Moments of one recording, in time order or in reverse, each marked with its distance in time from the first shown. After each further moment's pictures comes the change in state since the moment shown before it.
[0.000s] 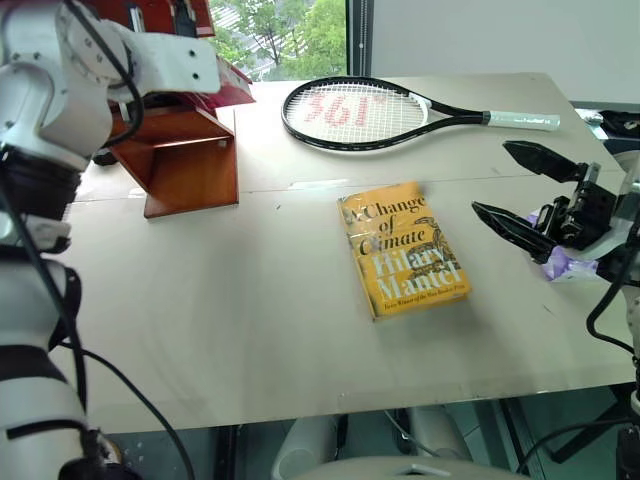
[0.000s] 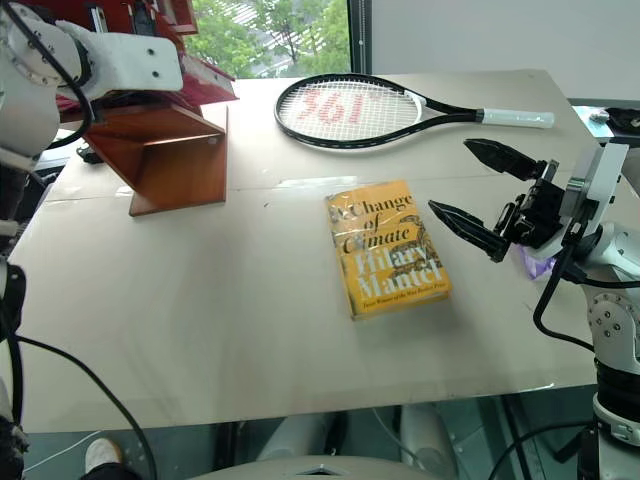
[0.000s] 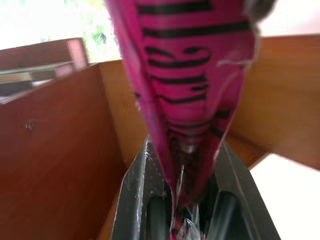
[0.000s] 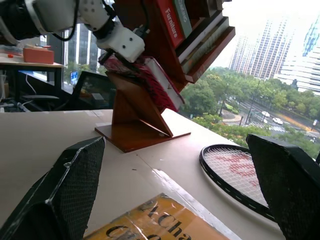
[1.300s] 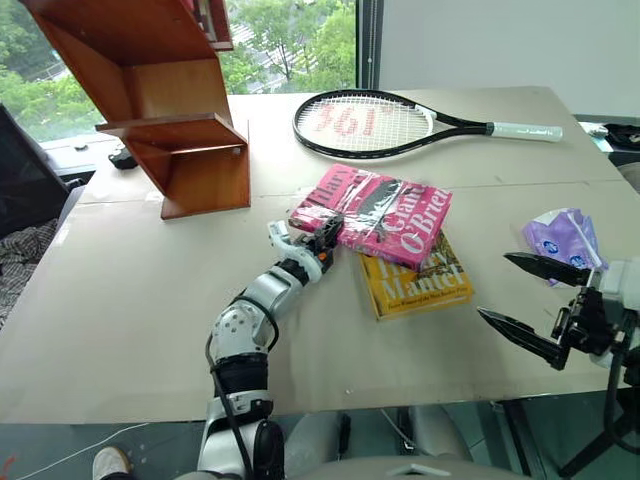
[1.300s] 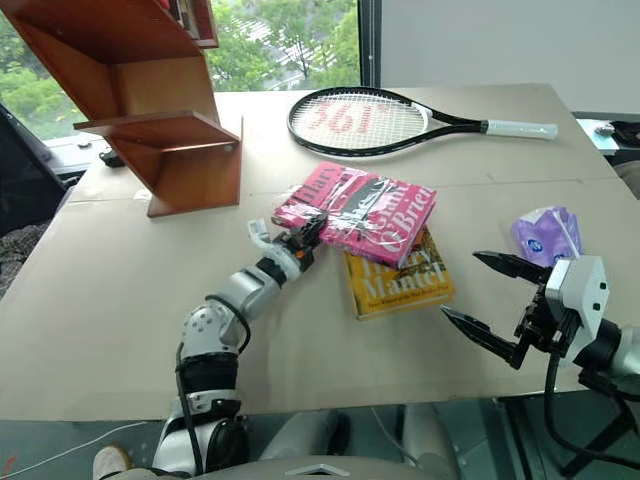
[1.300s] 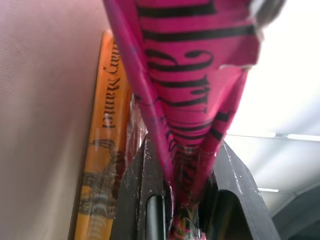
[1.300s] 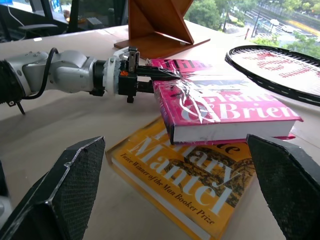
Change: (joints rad) left arm 1.031 -0.911 0.868 -0.454 -2.060 0.475 1.056; right arm 0.550 -0.040 -0.132 -0.304 -0.066 0.113 -0.040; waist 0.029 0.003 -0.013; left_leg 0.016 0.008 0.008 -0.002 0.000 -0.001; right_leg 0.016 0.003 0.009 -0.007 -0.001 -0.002
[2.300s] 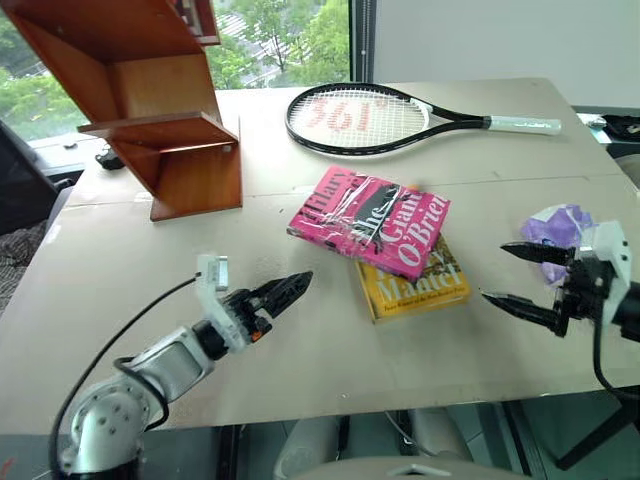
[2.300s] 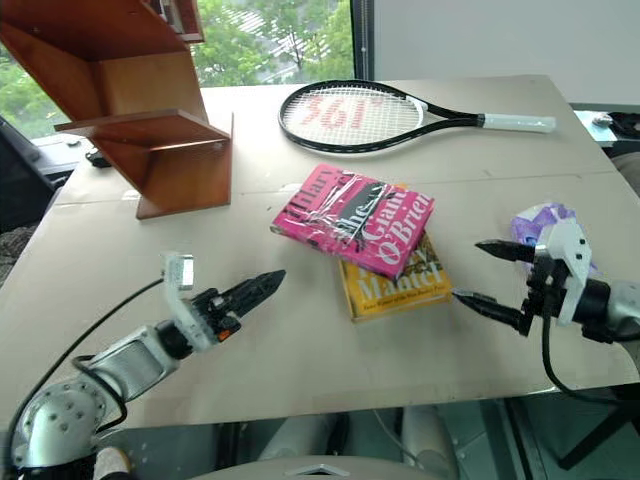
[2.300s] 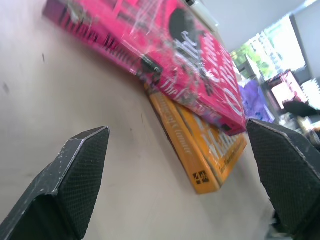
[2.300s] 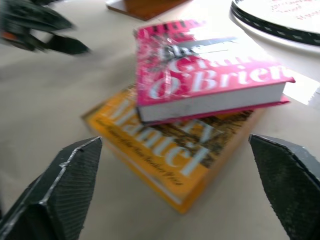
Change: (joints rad) left arm 0.421 0.415 -0.058 -0.514 -0.039 0.163 -0.115; right arm -0.186 -0.112 0.014 0.186 -0.024 0.172 0.169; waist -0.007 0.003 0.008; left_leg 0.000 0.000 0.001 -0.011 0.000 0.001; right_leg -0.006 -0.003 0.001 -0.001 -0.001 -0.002
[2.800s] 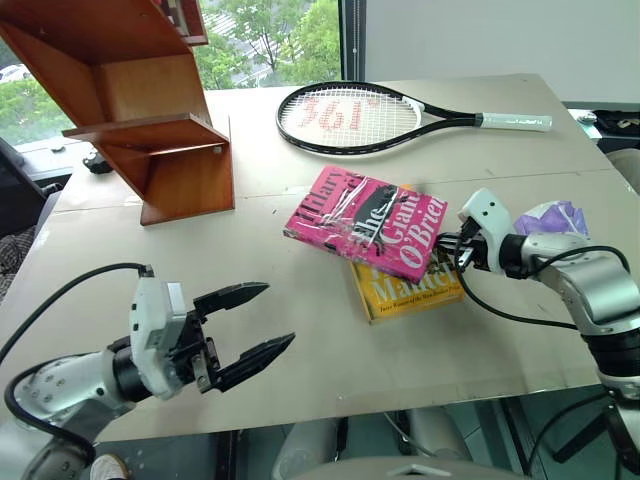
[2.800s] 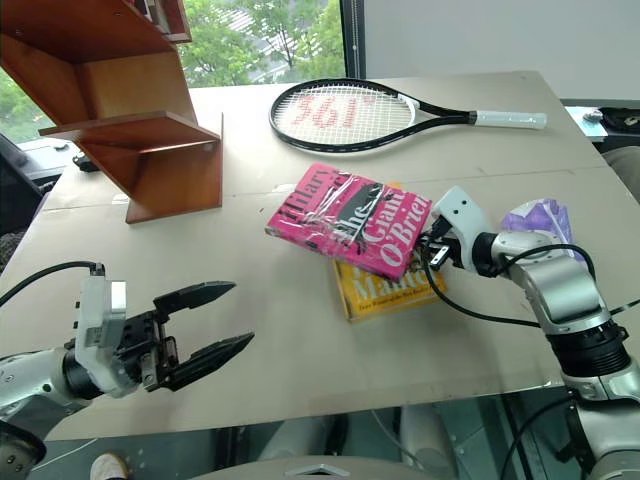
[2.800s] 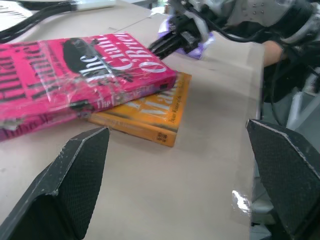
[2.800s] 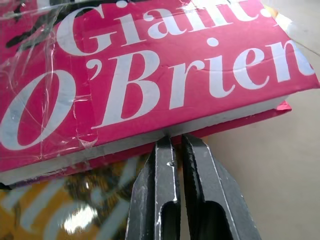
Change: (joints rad) left arm 0.358 0.178 0.209 -0.339 0.619 -0.431 -0.774; right arm -0.557 0.125 0.570 0.322 -0.379 0.210 -0.342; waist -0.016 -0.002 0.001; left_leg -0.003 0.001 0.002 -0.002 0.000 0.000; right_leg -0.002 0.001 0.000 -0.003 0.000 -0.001
